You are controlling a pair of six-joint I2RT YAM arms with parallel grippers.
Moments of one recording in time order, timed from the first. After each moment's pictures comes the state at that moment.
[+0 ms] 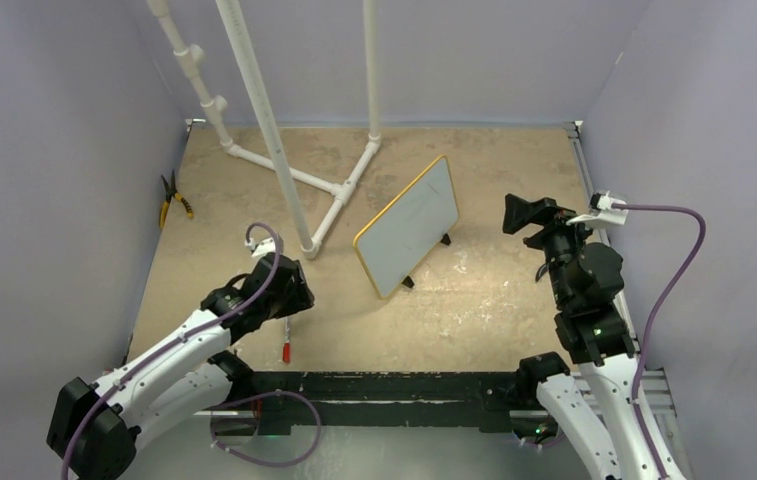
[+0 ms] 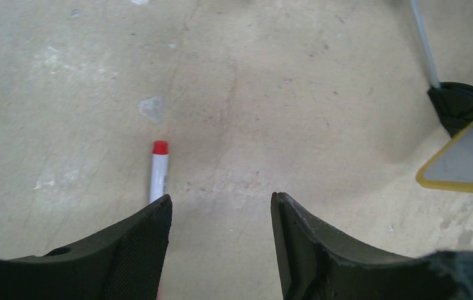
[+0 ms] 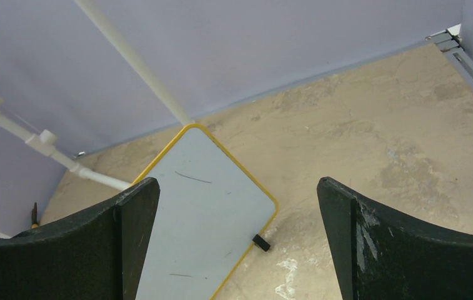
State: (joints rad) left arm -0.61 0.85 0.50 -0.54 -0.22 -0.82; right arm 0.23 0.53 0.70 -0.14 0.23 0.44
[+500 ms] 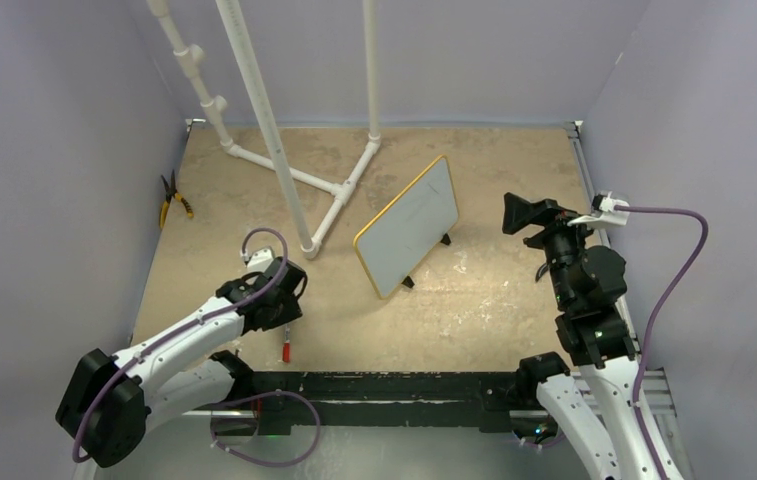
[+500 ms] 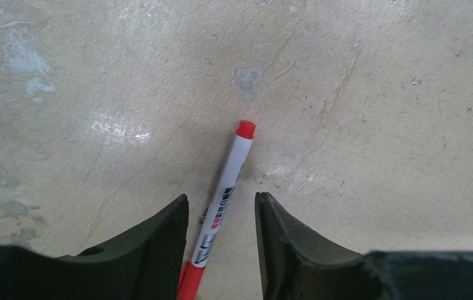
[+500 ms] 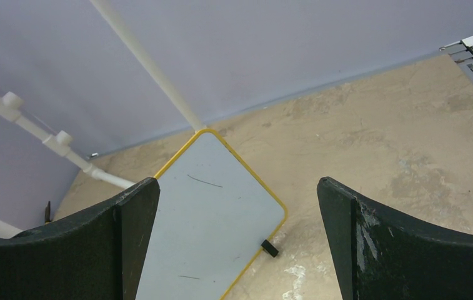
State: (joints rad) left arm -0.62 0.99 0.50 -0.71 -0.36 -0.98; right arm 0.23 0.51 0.70 -0.11 0.19 0.44
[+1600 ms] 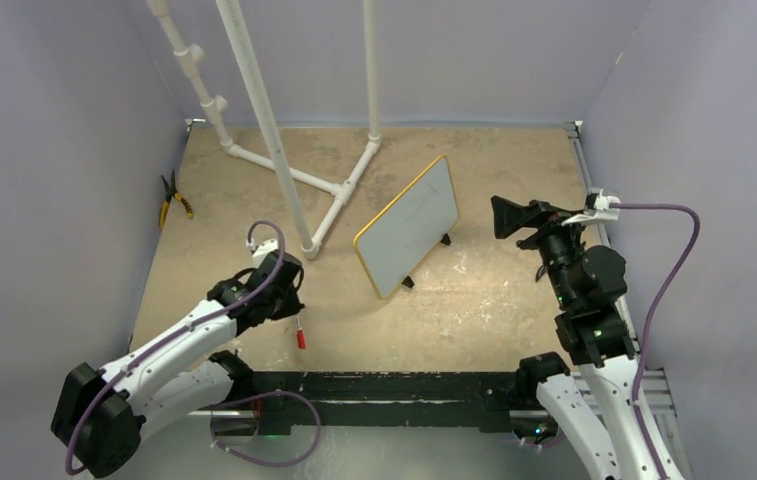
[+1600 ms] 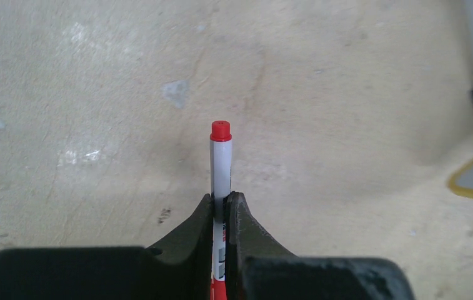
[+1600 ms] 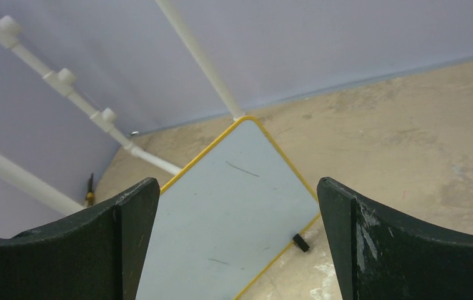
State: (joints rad) left arm -0.62 0.96 0.52 -0.65 -0.29 -0.88; right arm 0.23 0.52 0.70 -0.08 0.07 0.47
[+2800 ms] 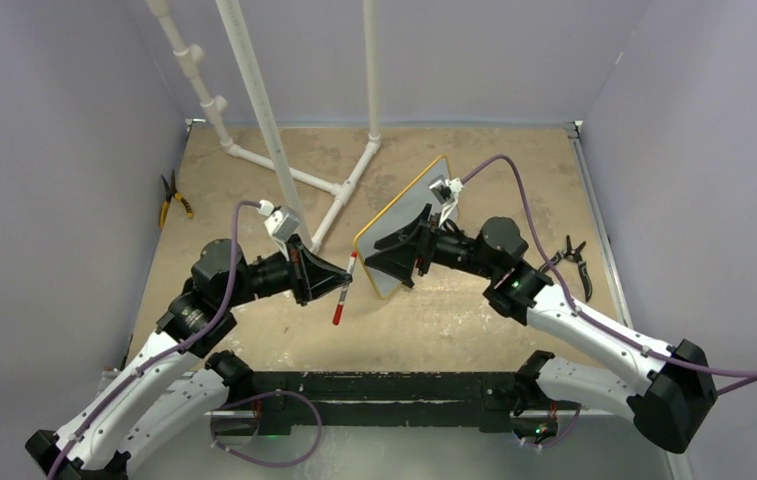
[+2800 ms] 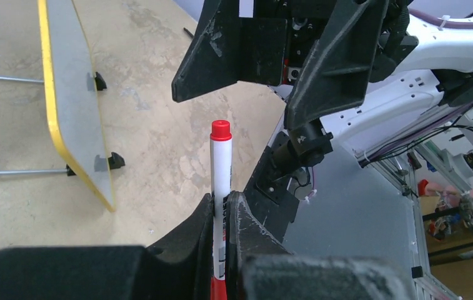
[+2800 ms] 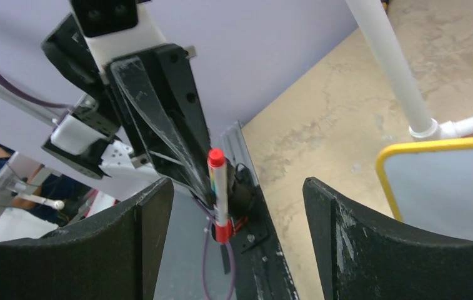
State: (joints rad) left arm -0.62 0.63 0.69 -0.17 0.53 -0.52; right arm 0.74 1.02 0.72 0.40 -0.51 0.75
